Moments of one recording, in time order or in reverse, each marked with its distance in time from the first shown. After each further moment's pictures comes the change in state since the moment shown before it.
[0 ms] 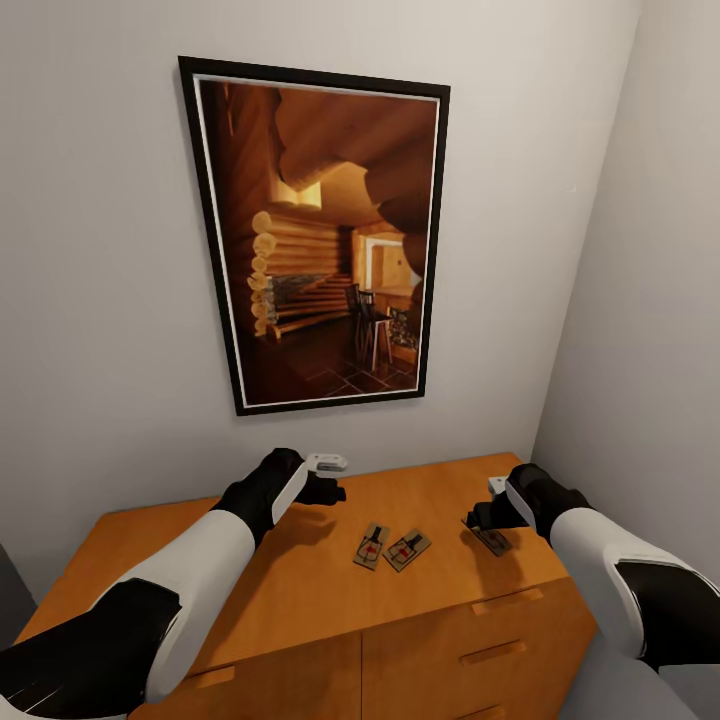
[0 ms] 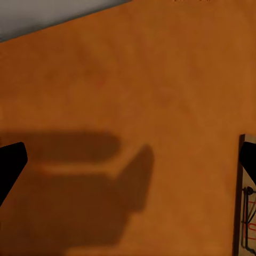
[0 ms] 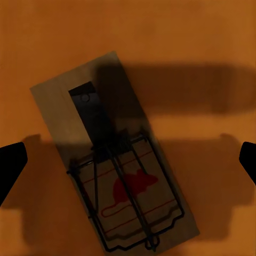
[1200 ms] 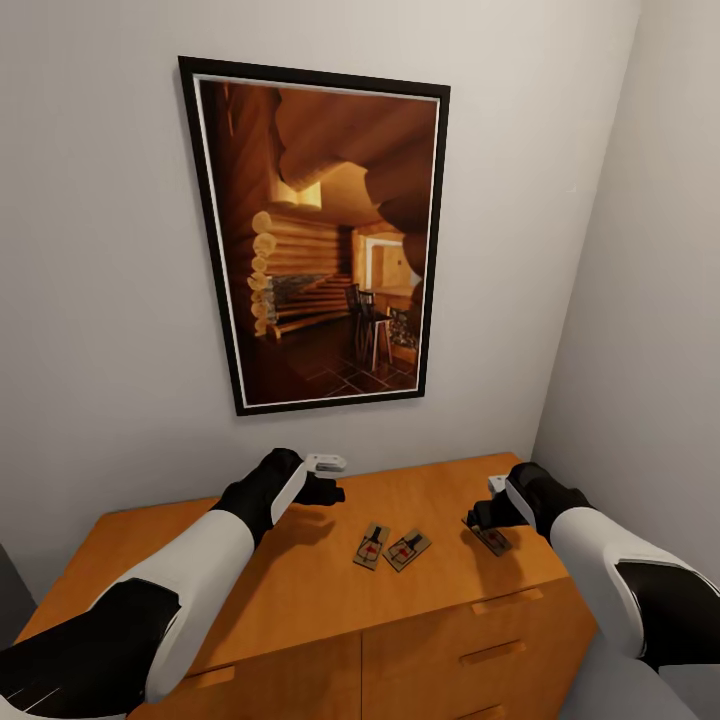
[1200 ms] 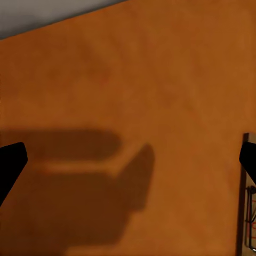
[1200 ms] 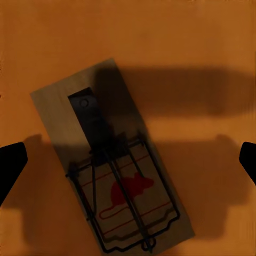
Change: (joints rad) left arm 0.000 0.002 0.005 0.004 -0.002 0.001 0.001; right arm 0.000 0.000 0.002 -0.012 0.005 0.005 0.001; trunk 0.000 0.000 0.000
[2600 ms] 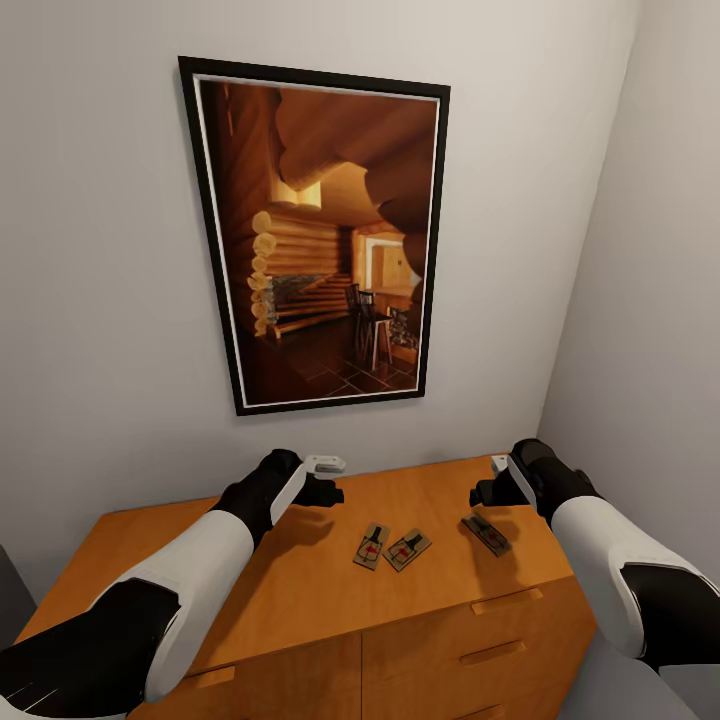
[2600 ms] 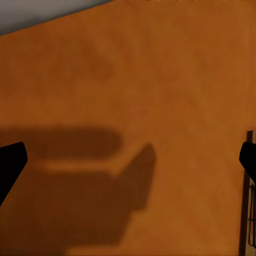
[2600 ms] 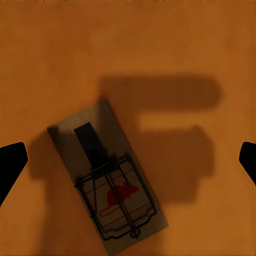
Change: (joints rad) left arm 0.000 0.002 0.001 0.006 -0.001 0.000 0.001; right arm 0.000 0.000 -0.002 -0.174 -0.005 0.161 -0.001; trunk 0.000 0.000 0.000
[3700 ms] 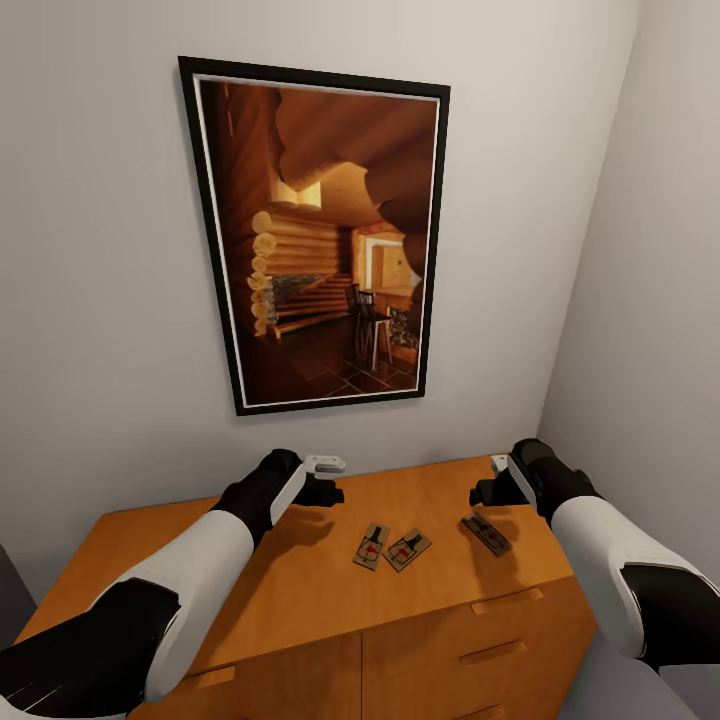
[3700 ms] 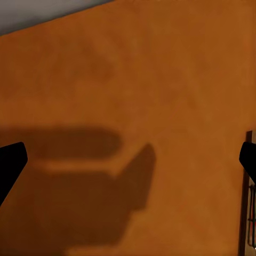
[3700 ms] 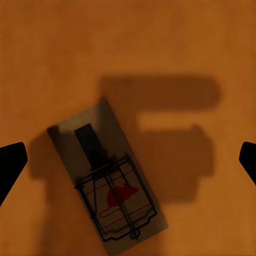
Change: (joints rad) left arm 0.000 0.000 0.001 0.000 0.001 0.000 0.000; right arm 0.000 0.000 0.000 0.000 0.000 -0.004 0.000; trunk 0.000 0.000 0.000
